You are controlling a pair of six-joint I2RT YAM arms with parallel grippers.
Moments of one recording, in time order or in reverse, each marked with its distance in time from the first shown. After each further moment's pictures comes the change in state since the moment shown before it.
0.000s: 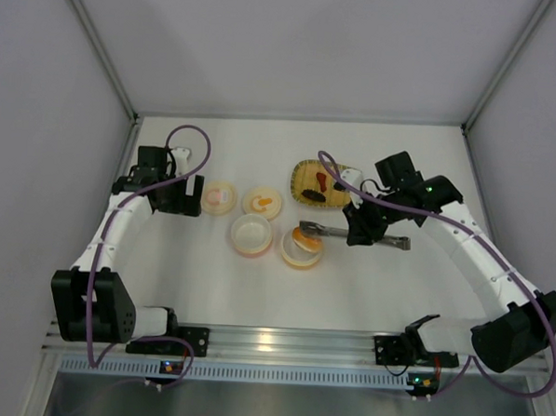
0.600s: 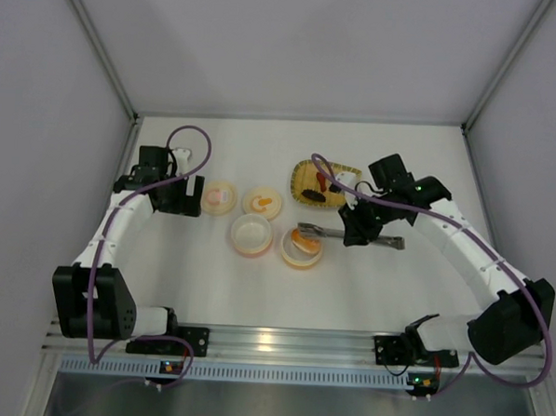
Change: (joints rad) left arm 0.000 0.017 0.000 0.001 -0.010 0.000; right arm 0.002 0.042 -0.056 0.068 0.003 -0.007
